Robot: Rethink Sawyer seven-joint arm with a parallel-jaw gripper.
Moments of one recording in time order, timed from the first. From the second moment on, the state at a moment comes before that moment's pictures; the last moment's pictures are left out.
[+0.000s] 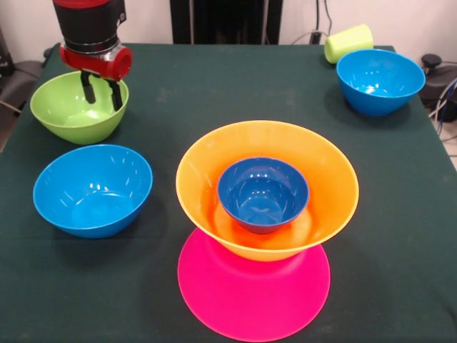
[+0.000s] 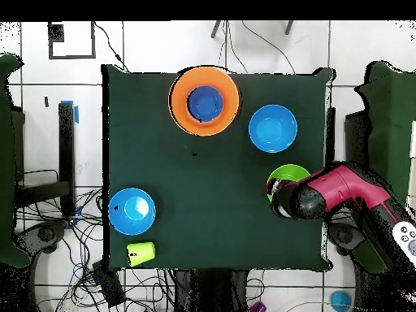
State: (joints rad) arm -1.61 0.38 -2.19 -1.83 0.97 1.13 2.68
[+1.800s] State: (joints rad) arm -1.53 0.29 -2.19 -1.86 1.06 1.13 2.68
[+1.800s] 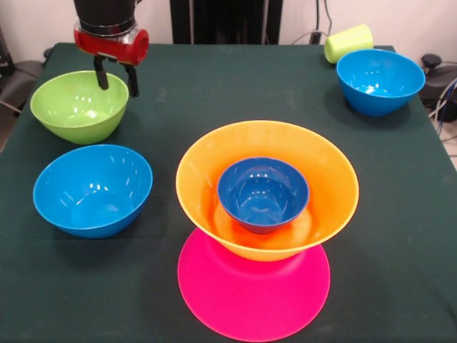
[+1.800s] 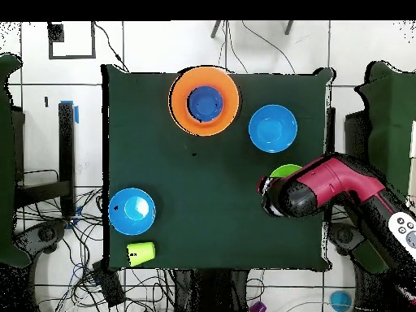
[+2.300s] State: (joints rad) arm -1.53 0.29 -2.19 -1.86 1.06 1.13 2.68
